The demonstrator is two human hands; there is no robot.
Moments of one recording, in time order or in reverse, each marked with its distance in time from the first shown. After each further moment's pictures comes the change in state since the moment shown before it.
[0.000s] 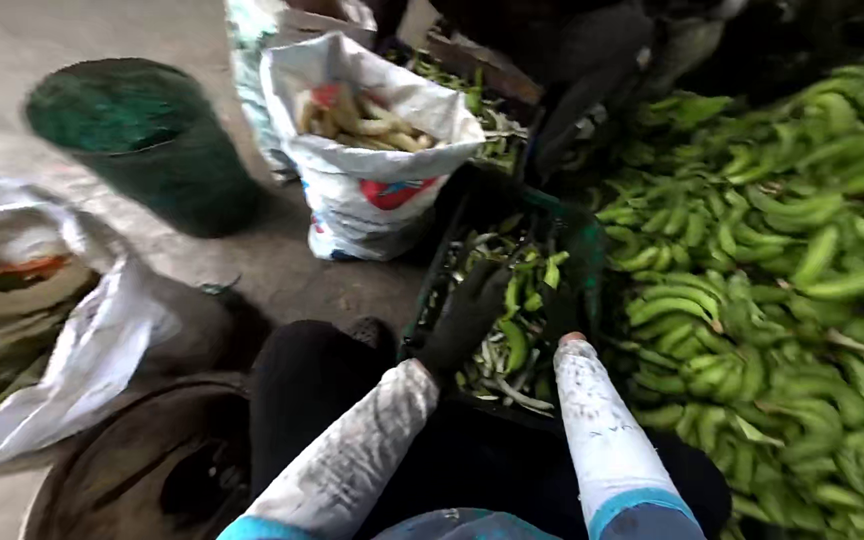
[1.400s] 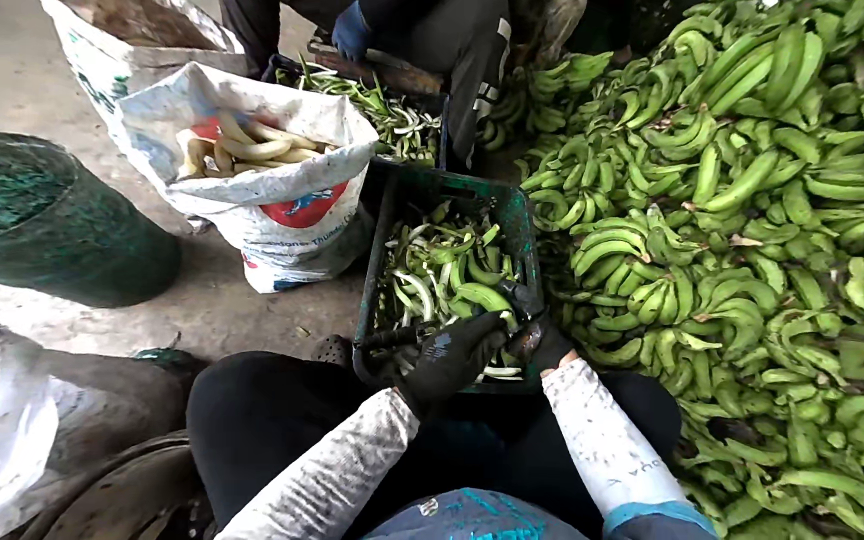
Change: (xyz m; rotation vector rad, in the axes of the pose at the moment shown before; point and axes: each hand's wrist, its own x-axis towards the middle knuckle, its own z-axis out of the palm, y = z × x) left_hand -0.034 -0.031 0.051 0.399 -0.423 0.369; right_hand -0.094 0.044 -0.040 1.220 -0.492 -0.006
